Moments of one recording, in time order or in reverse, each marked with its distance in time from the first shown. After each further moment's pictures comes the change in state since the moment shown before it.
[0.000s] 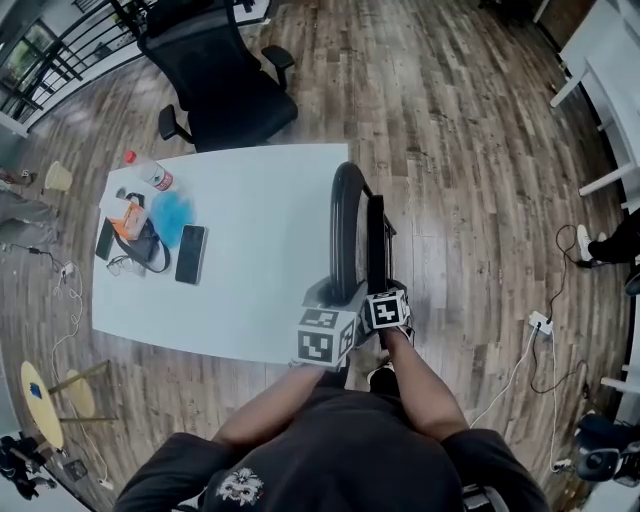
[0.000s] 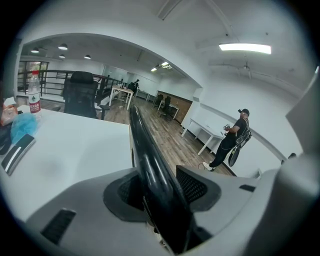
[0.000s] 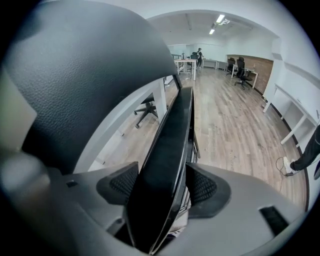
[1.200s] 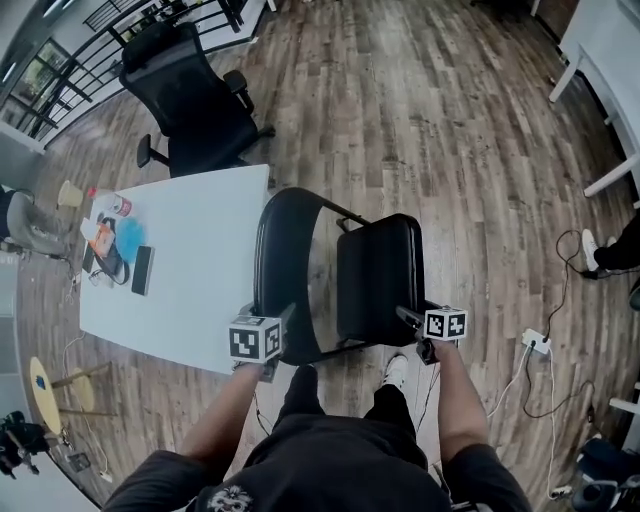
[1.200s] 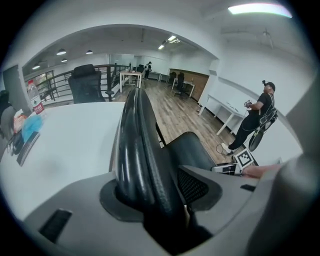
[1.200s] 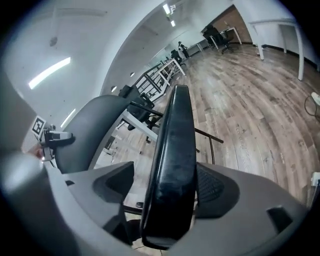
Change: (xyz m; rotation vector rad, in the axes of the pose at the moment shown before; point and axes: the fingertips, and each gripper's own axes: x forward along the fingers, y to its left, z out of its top) left arm 0.112 -0.086 -0.058 0.013 0.257 0.244; right arm -0.050 -0.344 -0.126 0.367 -0.105 0.442
